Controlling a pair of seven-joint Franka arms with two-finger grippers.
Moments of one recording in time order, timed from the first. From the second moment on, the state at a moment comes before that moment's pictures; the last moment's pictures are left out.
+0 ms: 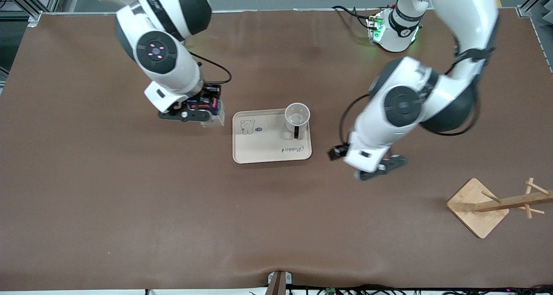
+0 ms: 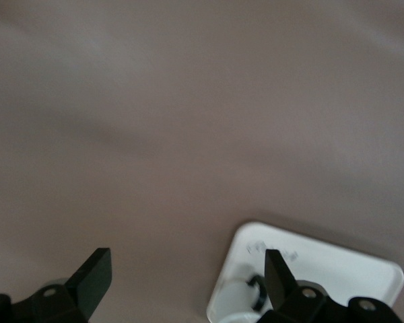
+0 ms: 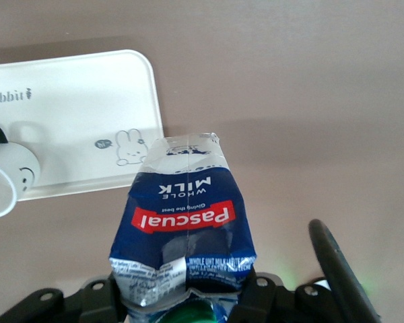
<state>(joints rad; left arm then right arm) -0.08 0.52 -0.46 -1.31 0.20 1.75 -0.89 0.51 0.26 0.06 -1.57 0.08 1.55 0.62</state>
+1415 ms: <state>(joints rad) 0.21 0.18 -0.46 -1.31 0.24 1.44 -0.37 0.63 0.50 0.06 -1.56 0.15 1.84 0.66</state>
